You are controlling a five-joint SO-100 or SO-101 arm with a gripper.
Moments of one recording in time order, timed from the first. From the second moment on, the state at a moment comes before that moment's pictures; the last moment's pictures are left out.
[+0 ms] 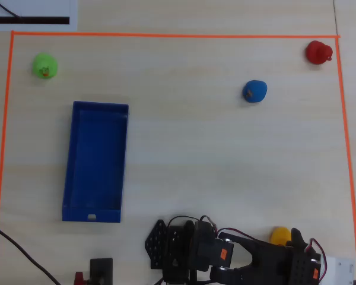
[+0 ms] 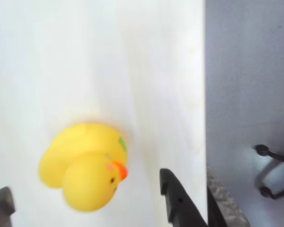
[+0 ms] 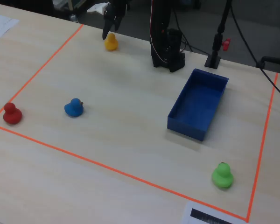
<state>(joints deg) 108.3 98.0 111.7 58.6 -92.8</state>
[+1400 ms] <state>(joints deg) 86.0 106.5 94.6 85.9 -96.0</state>
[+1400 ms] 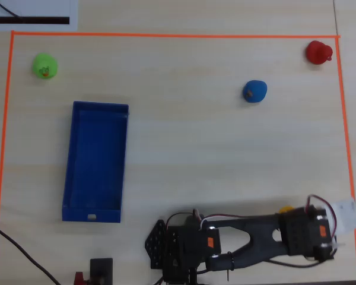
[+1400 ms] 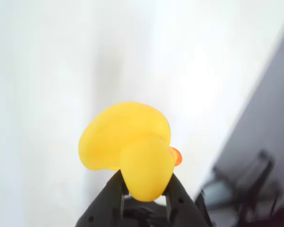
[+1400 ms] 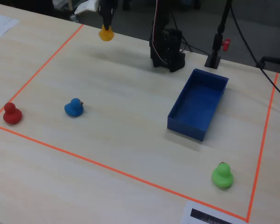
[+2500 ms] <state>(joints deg) -37.6 117.7 91.4 99.4 -54.8</state>
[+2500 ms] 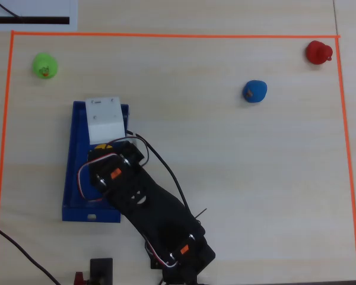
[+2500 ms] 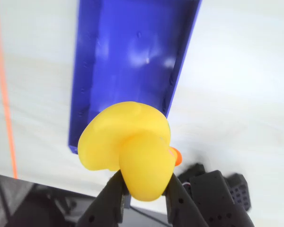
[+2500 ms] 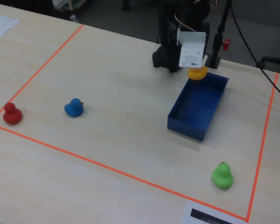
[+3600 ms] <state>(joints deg) -19.0 113.8 98.3 74.6 -63.2</state>
